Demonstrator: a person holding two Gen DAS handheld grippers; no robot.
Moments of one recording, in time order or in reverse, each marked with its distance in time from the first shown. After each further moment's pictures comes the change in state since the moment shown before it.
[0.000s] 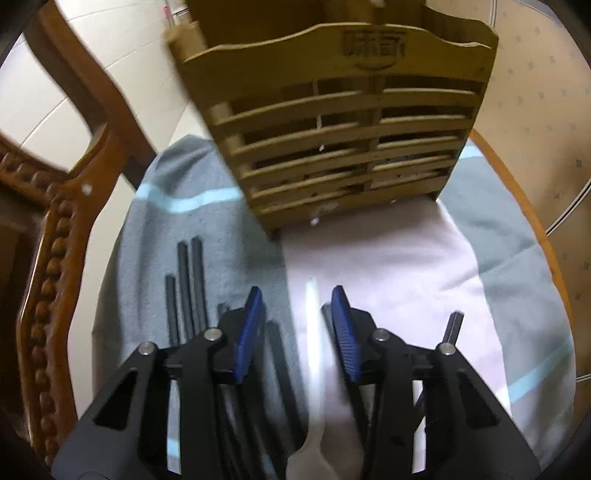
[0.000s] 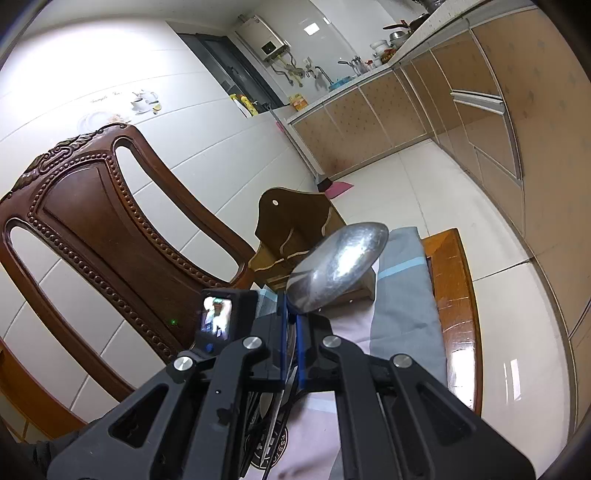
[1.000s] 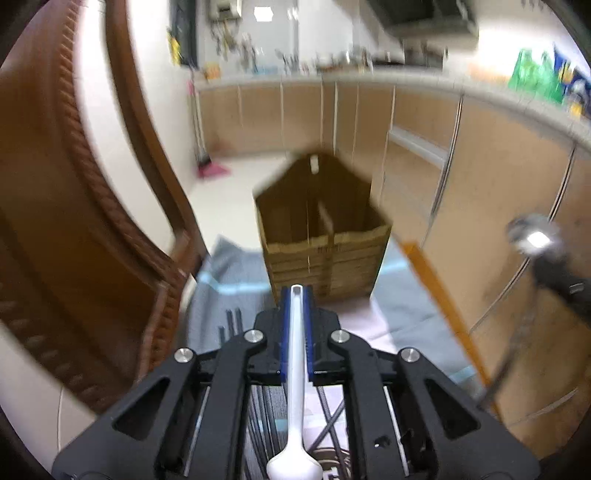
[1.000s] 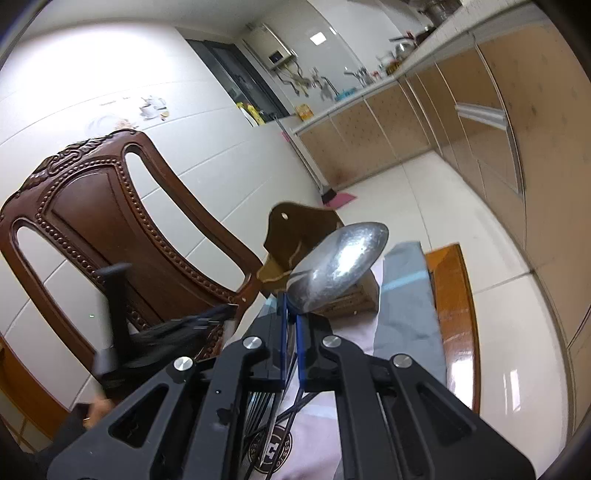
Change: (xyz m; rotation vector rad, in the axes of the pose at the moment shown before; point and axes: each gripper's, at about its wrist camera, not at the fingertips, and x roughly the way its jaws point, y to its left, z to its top) left arm -0.185 0.020 -0.020 -0.116 -0.435 -0.044; right arm -0.019 0.017 0.005 -0.063 -0.066 0.000
